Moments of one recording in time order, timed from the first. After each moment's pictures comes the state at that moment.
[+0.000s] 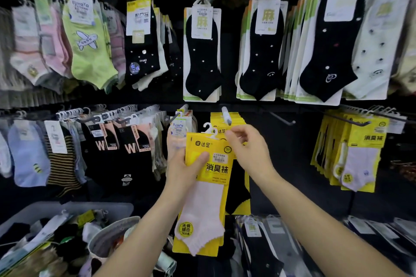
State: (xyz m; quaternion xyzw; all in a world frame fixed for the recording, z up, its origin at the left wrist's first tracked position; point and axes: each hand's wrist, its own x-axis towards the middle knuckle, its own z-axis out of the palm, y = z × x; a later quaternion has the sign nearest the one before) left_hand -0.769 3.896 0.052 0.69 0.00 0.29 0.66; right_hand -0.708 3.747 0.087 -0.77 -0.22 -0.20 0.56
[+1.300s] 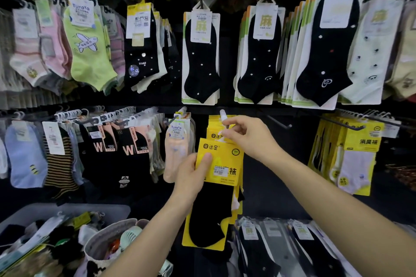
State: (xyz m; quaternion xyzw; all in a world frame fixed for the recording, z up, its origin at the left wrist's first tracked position) left_hand -0.764 3.874 0.051 0.70 0.00 0.26 0.66; right_hand -0.711 3.731 0.135 -0.82 -0.31 -0.16 0.45
